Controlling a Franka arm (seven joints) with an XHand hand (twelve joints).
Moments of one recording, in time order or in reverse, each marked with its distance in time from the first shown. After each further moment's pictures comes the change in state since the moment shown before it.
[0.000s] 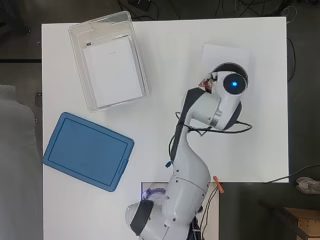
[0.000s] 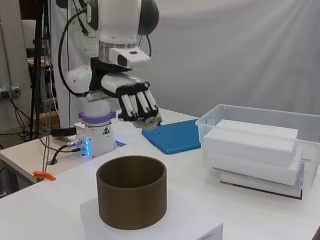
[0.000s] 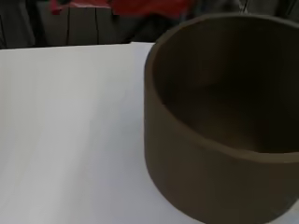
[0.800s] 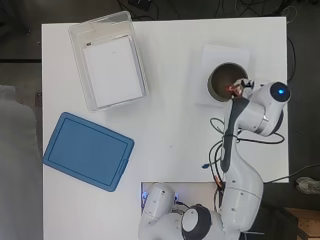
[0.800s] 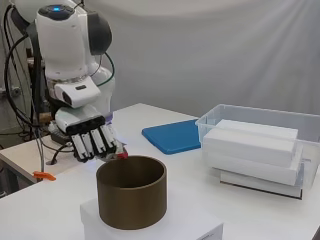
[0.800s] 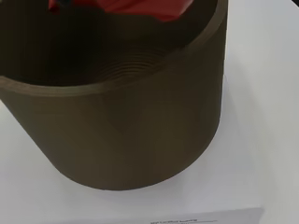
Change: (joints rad) arm 1.142 -0.456 -1.187 0.190 -0.362 -0.111 0.180
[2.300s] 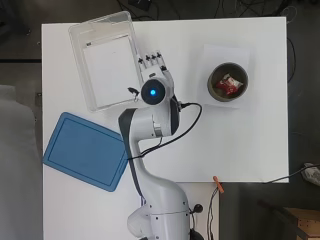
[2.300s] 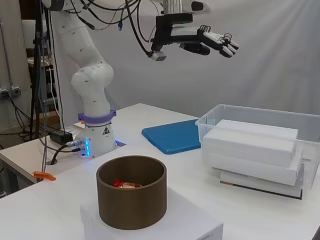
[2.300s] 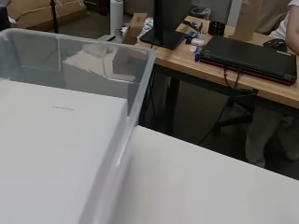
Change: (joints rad) arm -0.735 0.153 1.295 -0.248 0.188 0.104 -0.071
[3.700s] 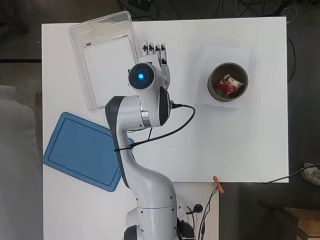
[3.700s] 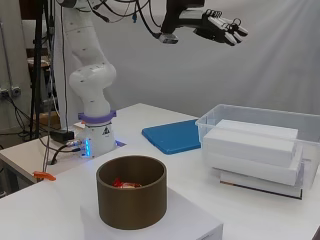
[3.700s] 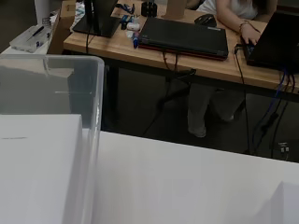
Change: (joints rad) arm -0.140 0.137 0.174 0.222 0.083 -0.206 0.225
